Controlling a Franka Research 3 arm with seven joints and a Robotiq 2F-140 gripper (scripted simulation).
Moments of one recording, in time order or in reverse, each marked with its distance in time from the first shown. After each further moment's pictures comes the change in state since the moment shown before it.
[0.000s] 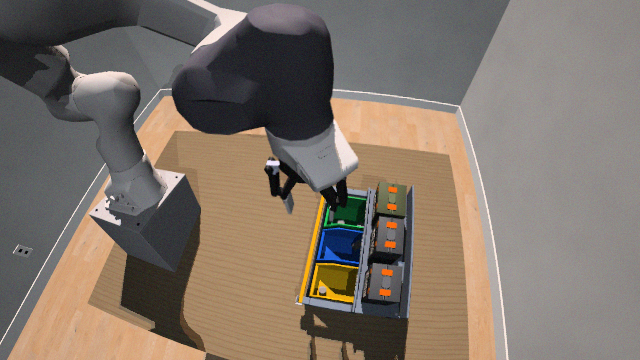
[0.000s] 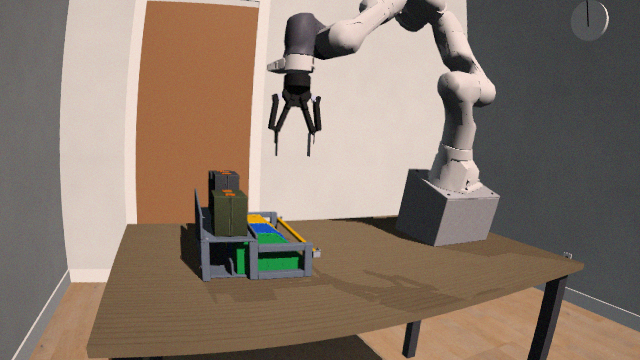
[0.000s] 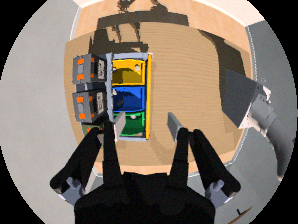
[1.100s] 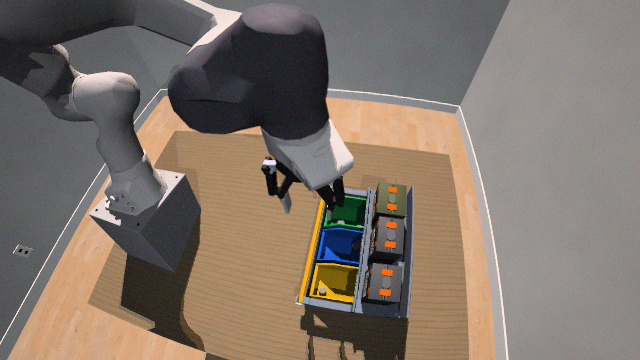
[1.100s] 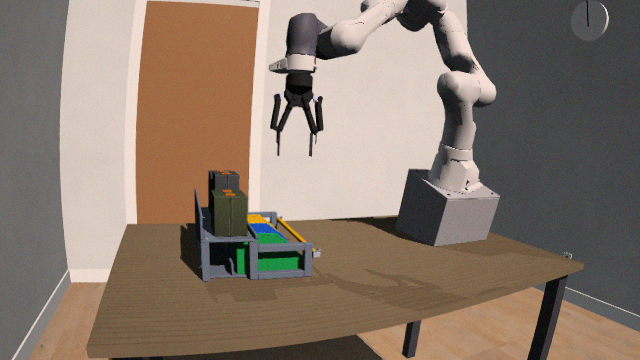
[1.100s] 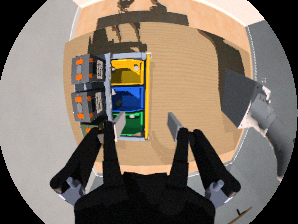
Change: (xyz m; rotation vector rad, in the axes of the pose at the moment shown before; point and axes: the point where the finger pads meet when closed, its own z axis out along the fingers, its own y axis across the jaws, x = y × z) arm 0.000 0.006 0.000 0.000 -0.001 0.000
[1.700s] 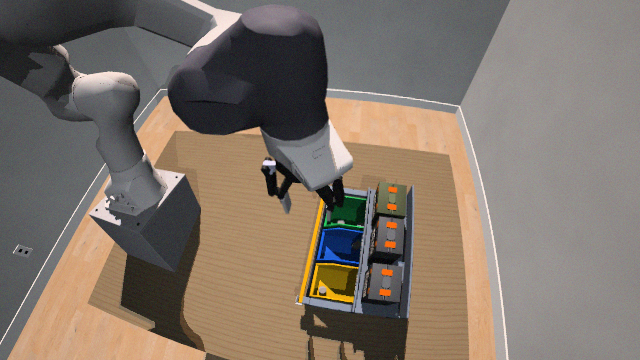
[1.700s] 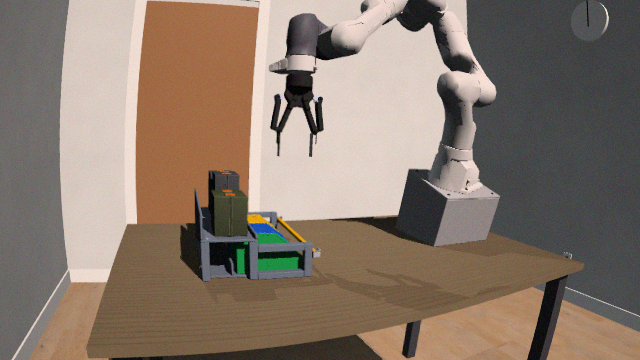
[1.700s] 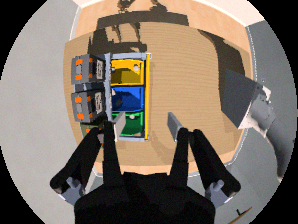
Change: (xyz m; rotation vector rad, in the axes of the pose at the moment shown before) arm 0.000 0.000 0.001 0.001 0.001 -0.001
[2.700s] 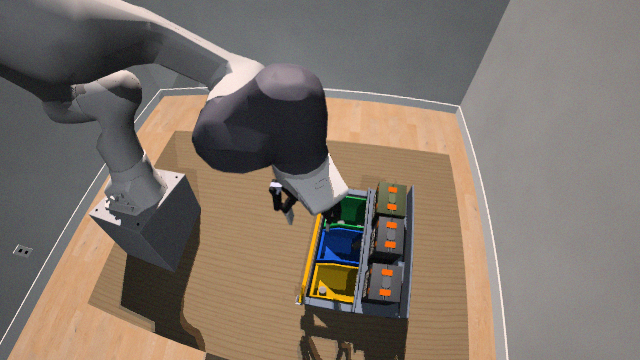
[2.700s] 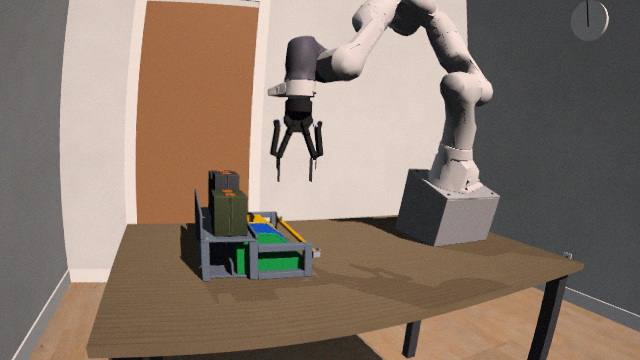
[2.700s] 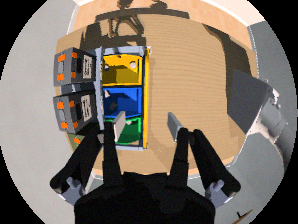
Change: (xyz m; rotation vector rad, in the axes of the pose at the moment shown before) arm 0.000 0.003 0.070 -0.007 -0.002 -0.005
